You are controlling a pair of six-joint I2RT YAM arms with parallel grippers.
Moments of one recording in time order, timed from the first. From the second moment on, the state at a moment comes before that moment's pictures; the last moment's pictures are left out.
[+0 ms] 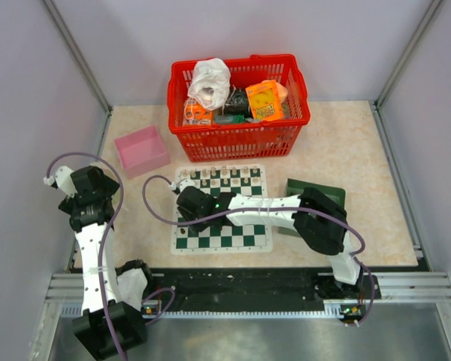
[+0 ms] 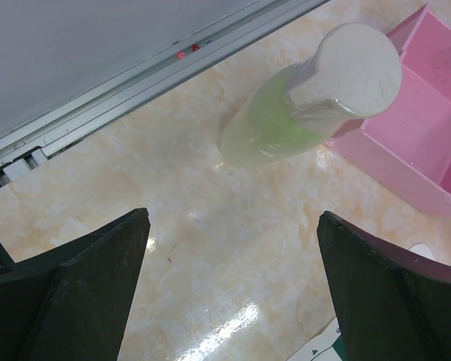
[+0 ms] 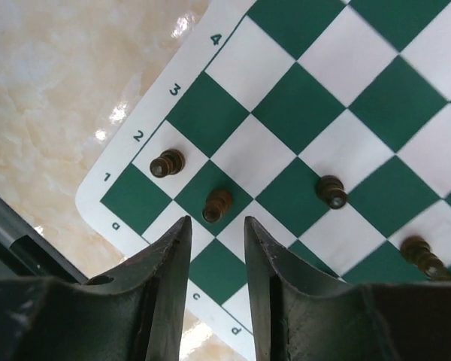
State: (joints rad) left arm 0.37 0.84 0.78 -0.59 -0.36 -0.58; right arm 1.21 2.05 1.52 -0.38 0.14 0.45
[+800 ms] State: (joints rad) left arm 0.37 0.84 0.78 -0.59 -0.36 -0.58; right arm 1.09 2.01 1.49 -0.40 0.16 0.43
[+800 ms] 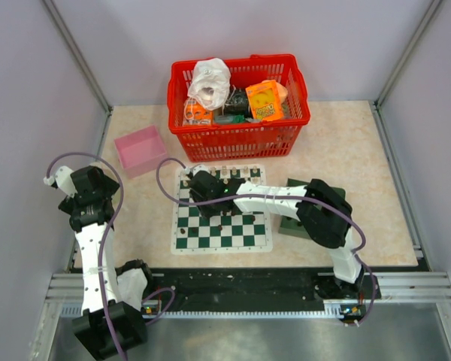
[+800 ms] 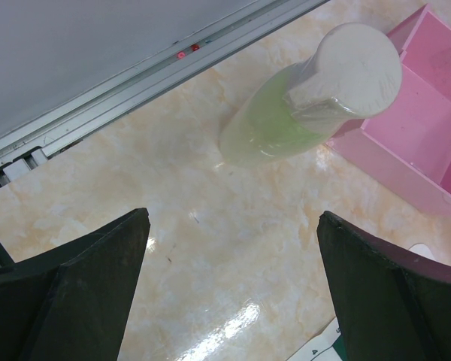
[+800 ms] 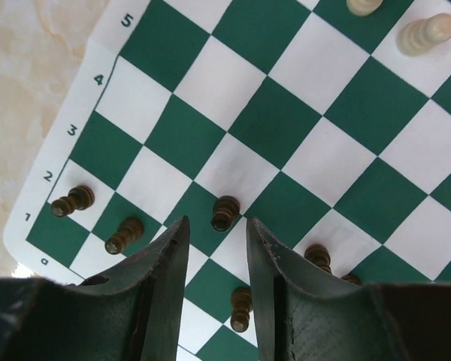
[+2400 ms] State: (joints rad) left arm 0.37 0.83 0.78 -0.59 -0.36 -0.58; right arm 1.09 2.06 1.49 -0.40 0.15 0.42
